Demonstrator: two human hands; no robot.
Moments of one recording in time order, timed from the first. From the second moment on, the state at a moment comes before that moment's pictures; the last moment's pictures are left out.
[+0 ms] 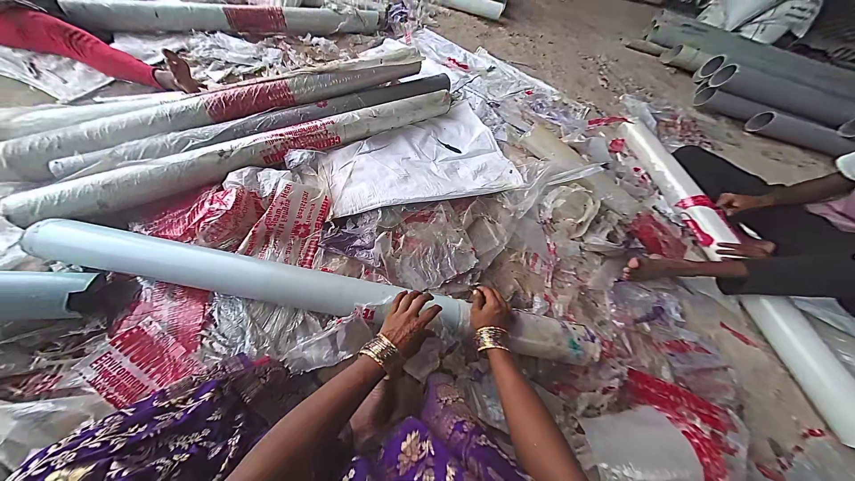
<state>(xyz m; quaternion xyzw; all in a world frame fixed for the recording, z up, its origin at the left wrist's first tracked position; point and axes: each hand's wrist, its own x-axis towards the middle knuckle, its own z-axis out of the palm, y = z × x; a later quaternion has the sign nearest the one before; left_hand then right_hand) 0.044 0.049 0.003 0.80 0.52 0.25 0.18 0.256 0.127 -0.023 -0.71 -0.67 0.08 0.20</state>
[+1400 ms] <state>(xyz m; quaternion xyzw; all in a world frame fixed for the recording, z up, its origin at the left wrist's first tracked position) -0.034 0.024 0.022 0.70 0.64 0.10 0.29 0.253 0.138 -0.017 -0.74 -0.64 0.11 0.16</state>
